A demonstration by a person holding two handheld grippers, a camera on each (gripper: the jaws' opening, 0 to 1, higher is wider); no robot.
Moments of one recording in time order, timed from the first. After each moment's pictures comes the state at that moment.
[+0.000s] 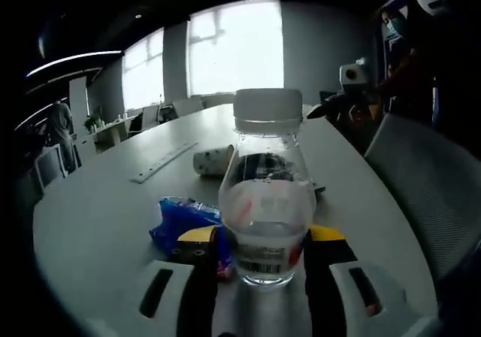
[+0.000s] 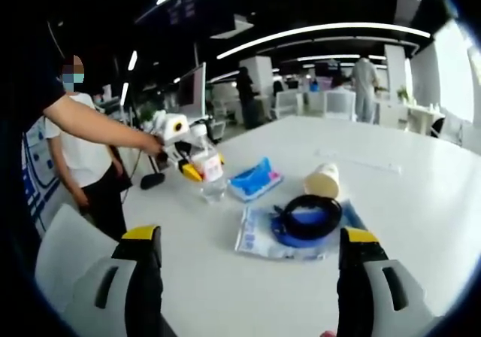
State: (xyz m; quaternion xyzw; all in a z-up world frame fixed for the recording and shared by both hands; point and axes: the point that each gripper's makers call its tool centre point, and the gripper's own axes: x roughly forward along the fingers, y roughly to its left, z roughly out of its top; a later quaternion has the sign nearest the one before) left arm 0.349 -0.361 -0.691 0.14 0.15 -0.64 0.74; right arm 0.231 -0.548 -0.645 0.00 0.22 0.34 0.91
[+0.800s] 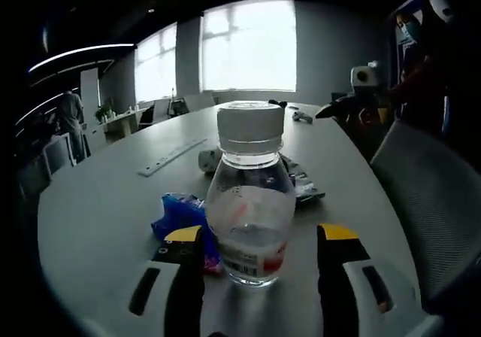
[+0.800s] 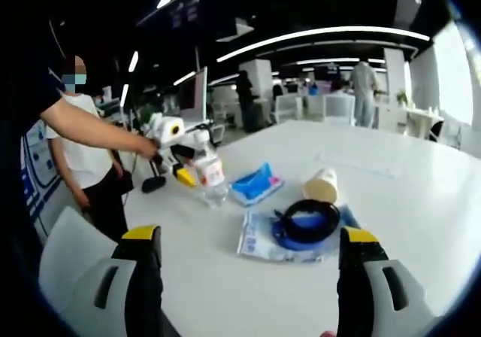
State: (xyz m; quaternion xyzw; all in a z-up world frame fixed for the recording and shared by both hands) left arm 0.336 -0.359 -0.679 0.12 0.18 -0.60 0.77; right arm 0.226 -0.548 -0.632 0.00 0.20 0.34 0.92
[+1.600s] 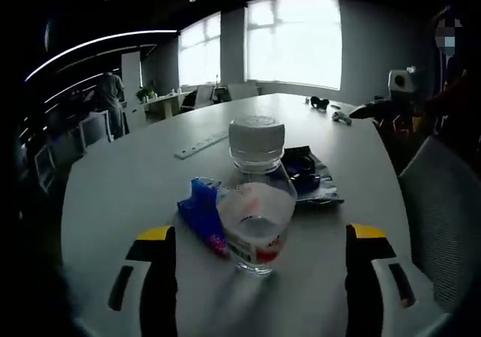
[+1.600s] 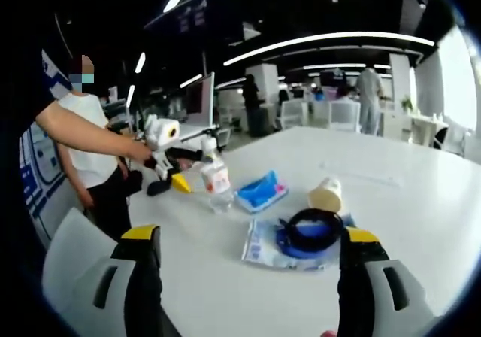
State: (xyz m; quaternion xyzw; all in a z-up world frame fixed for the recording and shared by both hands) left arm 0.338 -0.341 -0.675 0.11 0.22 -0.49 0.84; right arm 0.224 -0.545 -0.620 0.00 0.19 0.36 0.92
